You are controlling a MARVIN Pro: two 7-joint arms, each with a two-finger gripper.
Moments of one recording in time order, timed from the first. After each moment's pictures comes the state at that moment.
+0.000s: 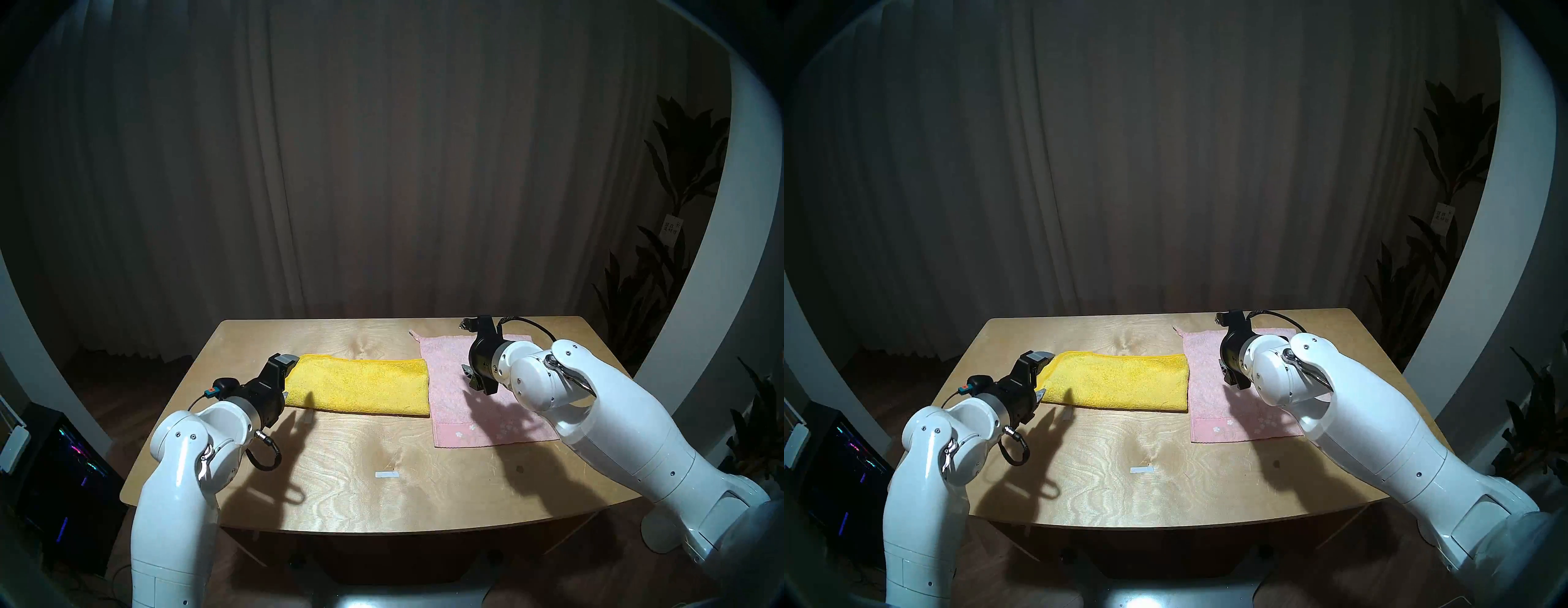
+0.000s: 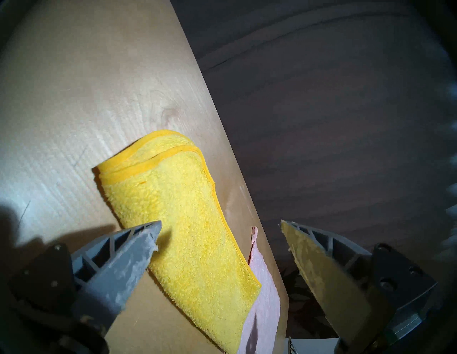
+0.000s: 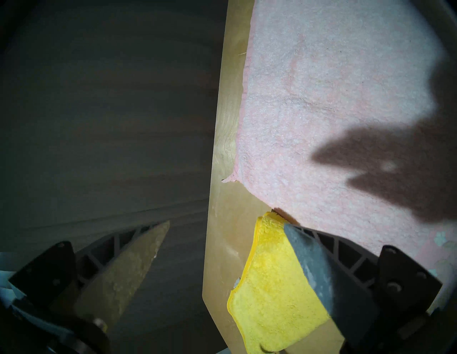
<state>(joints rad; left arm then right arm) 1.82 -1.39 -1.71 -1.97 -1.57 0.38 0.50 -1.23 -0.84 0.96 -1.88 2.33 -0.36 -0.64</state>
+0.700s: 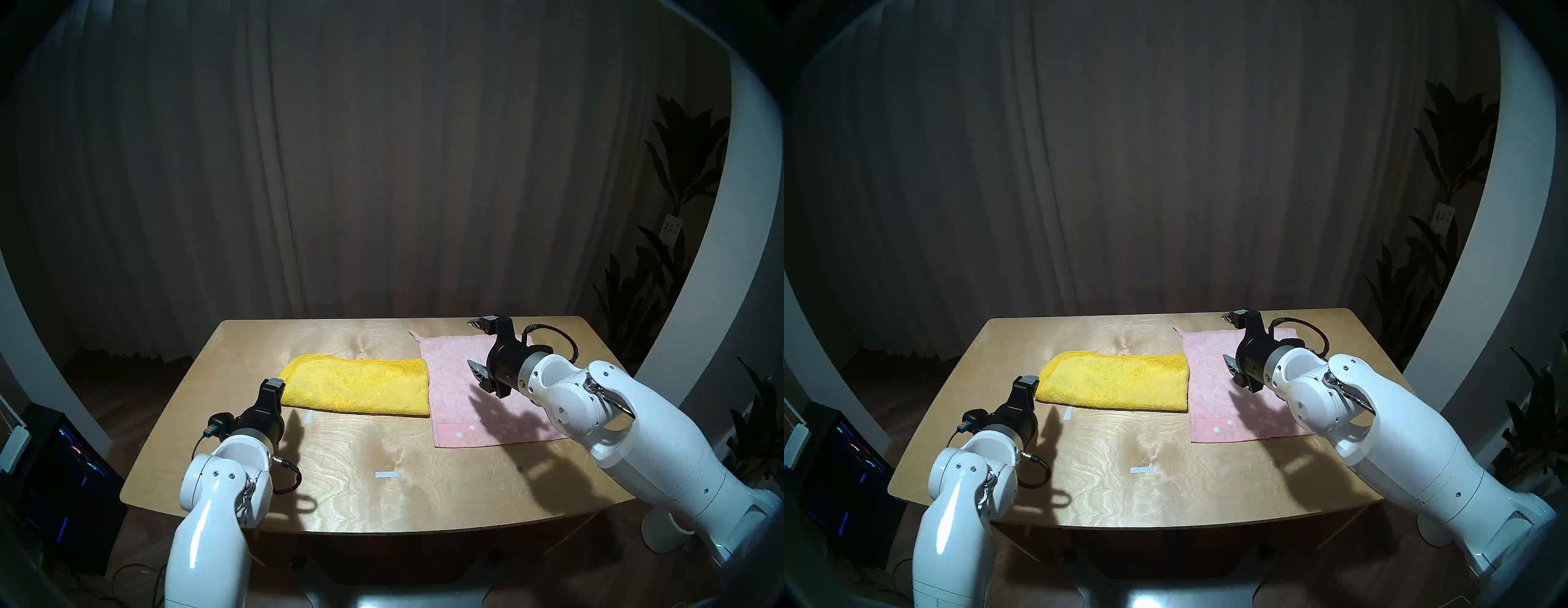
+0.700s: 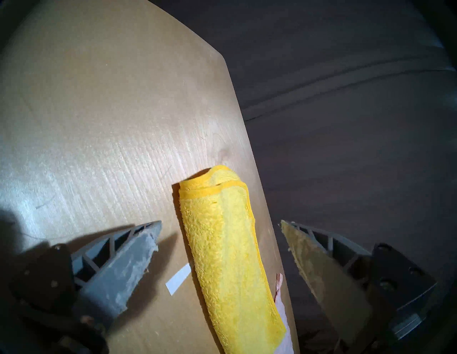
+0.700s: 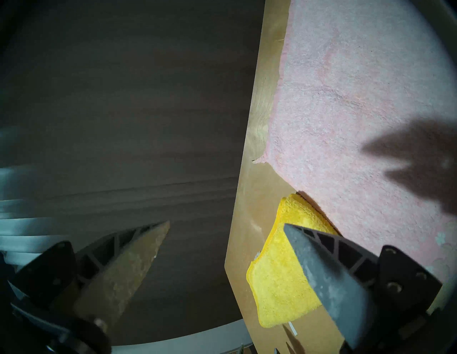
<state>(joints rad) 1.88 -1.52 -1.64 -1.93 -1.33 0.09 0.47 -1.39 -0.76 1.06 -1.91 2.40 -0.18 -0.36</state>
